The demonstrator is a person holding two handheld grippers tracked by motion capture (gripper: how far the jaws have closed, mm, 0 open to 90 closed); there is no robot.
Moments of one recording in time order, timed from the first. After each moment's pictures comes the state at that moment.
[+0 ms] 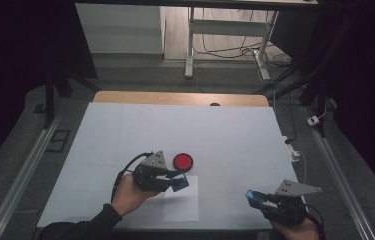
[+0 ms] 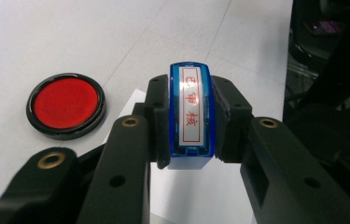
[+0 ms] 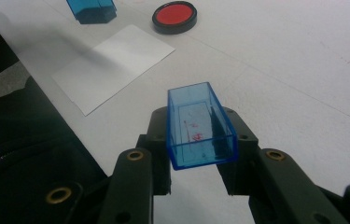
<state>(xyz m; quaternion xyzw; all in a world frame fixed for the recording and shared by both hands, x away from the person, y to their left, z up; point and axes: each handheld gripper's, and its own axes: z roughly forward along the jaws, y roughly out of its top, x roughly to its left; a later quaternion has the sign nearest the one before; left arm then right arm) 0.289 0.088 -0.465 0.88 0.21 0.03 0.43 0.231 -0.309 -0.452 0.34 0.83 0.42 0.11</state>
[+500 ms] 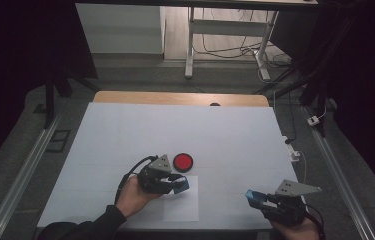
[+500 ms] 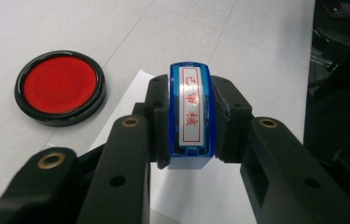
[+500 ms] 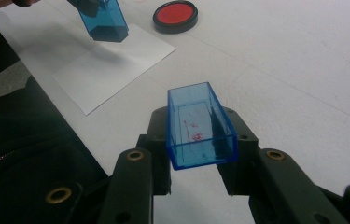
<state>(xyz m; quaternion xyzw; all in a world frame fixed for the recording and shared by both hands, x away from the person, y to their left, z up) 0.293 0.078 -0.483 0.89 0.22 0.03 0.40 0.231 -0.309 -0.452 0.34 0.84 0.42 0.11</state>
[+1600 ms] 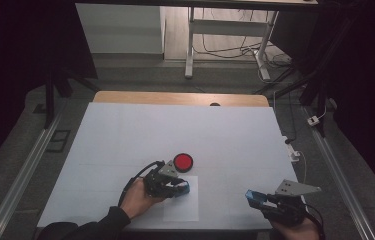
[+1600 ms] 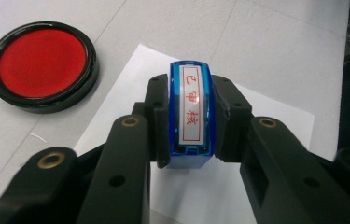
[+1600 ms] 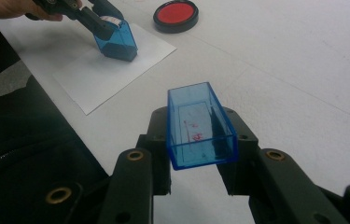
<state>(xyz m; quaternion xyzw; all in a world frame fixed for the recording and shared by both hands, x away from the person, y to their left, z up) 0.295 0.065 -0.502 0.91 0.22 0.03 0.36 0.231 -0.309 -0.452 0.34 0.84 0.42 0.11</state>
